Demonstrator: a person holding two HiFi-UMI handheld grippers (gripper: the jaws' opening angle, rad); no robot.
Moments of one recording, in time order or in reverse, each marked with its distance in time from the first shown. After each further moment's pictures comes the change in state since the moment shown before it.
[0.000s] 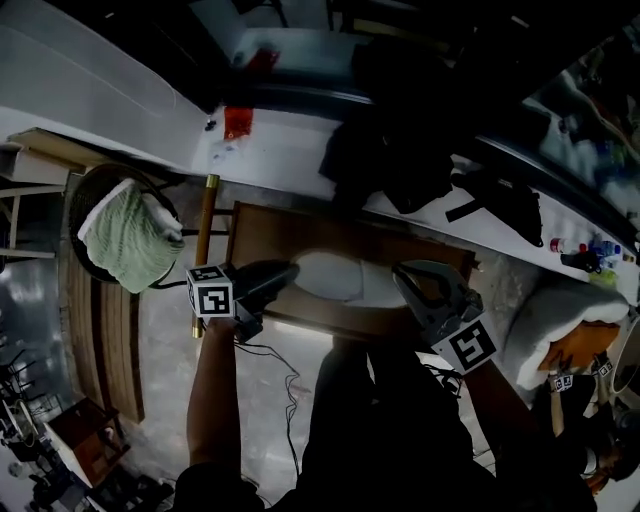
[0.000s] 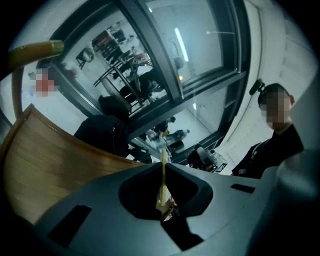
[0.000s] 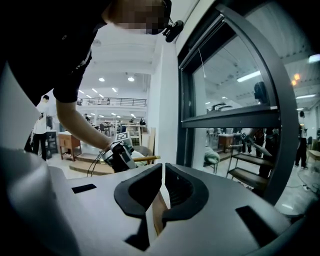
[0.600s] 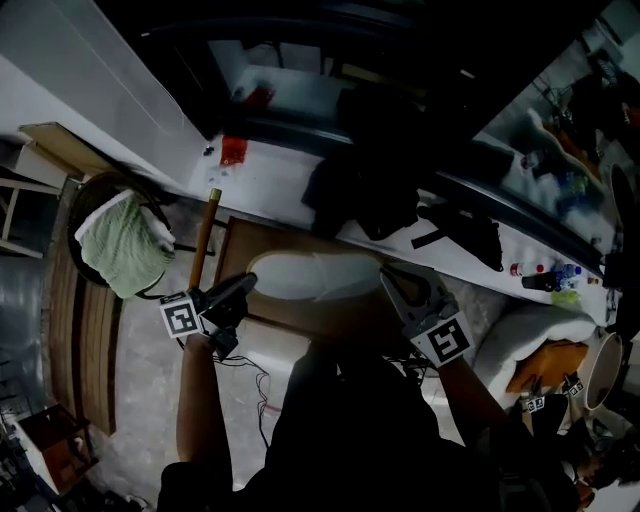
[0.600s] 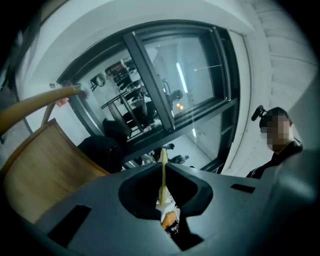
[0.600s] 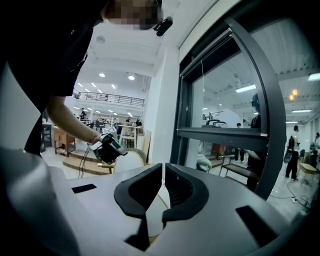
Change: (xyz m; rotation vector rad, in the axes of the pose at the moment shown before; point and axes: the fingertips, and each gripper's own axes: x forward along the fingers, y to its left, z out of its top) left arm -0.066 -0.071 0.028 -0.072 -0.347 0.014; right arm -0.045 -0.008 0.061 -0.104 -0.069 -0.065
